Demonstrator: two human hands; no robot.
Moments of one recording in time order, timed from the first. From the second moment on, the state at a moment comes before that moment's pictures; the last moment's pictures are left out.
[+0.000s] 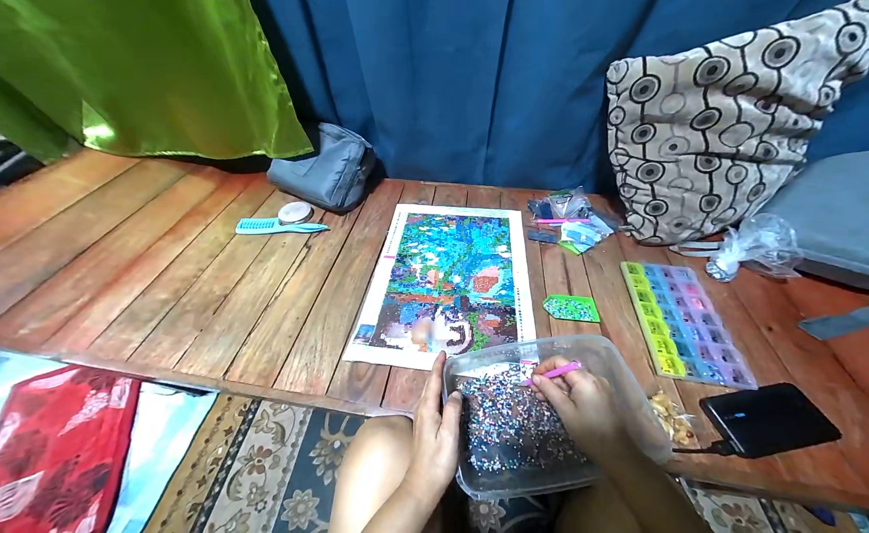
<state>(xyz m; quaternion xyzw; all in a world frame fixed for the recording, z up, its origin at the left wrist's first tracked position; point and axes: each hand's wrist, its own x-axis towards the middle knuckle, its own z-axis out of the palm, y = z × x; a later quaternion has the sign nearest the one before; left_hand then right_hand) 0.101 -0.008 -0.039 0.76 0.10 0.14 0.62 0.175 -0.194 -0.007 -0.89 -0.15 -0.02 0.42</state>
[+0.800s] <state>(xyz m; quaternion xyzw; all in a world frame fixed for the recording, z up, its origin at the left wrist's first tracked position) 0.104 -0.007 -0.042 0.78 0.09 0.16 0.60 0.178 -0.204 -0.001 -0.90 -0.14 0.01 0.42</state>
